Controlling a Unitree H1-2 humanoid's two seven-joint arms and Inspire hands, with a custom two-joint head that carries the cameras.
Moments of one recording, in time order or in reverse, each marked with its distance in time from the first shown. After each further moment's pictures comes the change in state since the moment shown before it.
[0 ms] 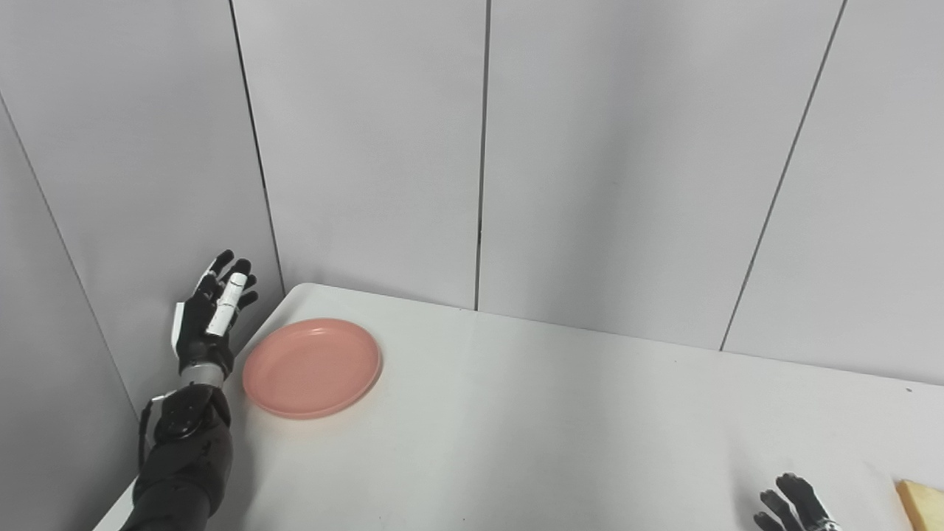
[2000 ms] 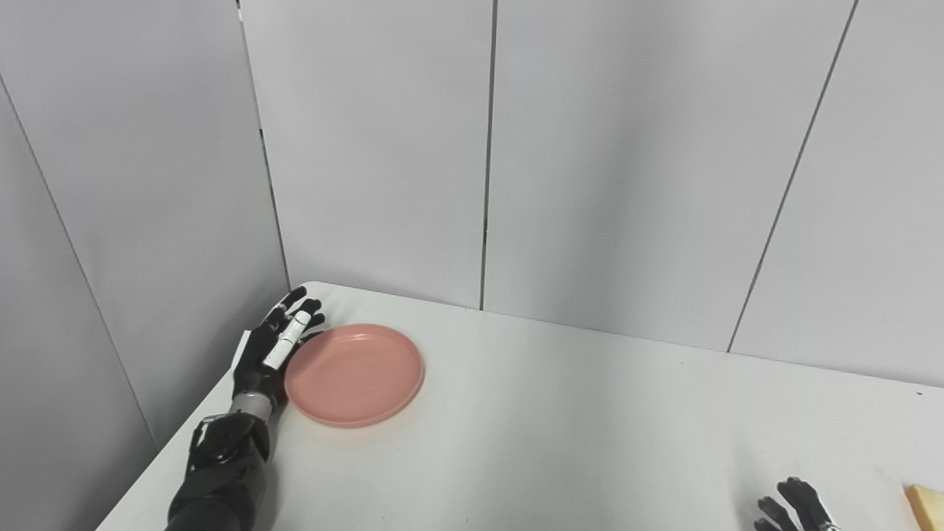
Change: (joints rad) left arm 0.003 -0.075 -0.096 0.069 0.010 -0.033 -0.156; right arm 0.013 0.001 0.000 -0.024 -0.015 0.036 -0.005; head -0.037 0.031
